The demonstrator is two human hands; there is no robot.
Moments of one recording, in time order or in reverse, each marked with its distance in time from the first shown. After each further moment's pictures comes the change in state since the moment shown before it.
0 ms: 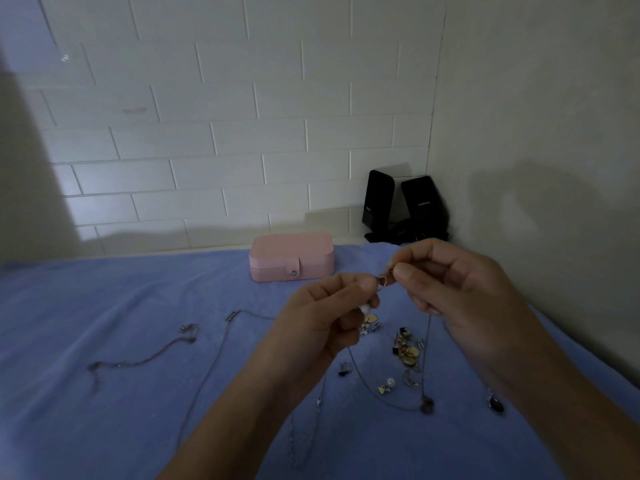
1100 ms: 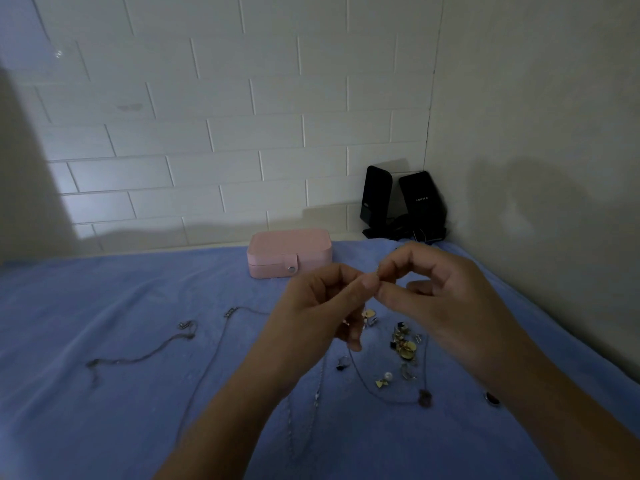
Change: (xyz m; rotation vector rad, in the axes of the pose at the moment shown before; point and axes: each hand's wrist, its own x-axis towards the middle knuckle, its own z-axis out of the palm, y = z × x) left_hand -0.004 0.005 0.001 0.367 0.029 0.146; right_hand -0.005 -0.002 0.006 -0.255 -0.047 -0.033
